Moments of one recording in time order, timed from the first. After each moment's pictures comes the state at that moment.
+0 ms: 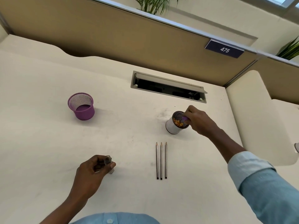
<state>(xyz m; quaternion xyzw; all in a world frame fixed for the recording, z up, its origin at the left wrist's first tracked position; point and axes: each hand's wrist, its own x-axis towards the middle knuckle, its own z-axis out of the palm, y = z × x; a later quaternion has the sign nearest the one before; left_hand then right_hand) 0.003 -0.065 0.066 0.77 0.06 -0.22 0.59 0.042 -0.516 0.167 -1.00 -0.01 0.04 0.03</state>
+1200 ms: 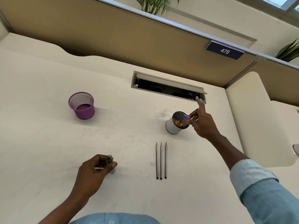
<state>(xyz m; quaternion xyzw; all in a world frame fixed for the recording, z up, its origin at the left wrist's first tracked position) 0.004 -0.068 0.057 0.79 0.06 -0.22 0.57 0.029 -0.527 0.149 -0.95 0.15 -0.04 0.26</state>
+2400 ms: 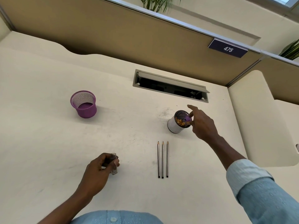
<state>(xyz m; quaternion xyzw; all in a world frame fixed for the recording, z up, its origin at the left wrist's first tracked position) 0.003 -0.075 0.067 0.78 0.05 -0.26 0.57 0.027 -0.519 0.136 -0.99 0.10 -0.02 0.07</state>
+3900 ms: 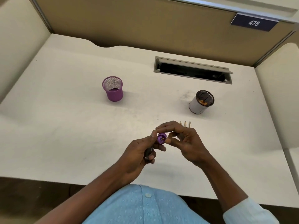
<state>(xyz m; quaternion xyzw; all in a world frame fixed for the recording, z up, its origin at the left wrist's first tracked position) -0.041 -0.086 0.153 0.50 0.07 -0.44 0.74 -0.077 -0.298 0.163 -0.76 -0.03 0.03 0.65</state>
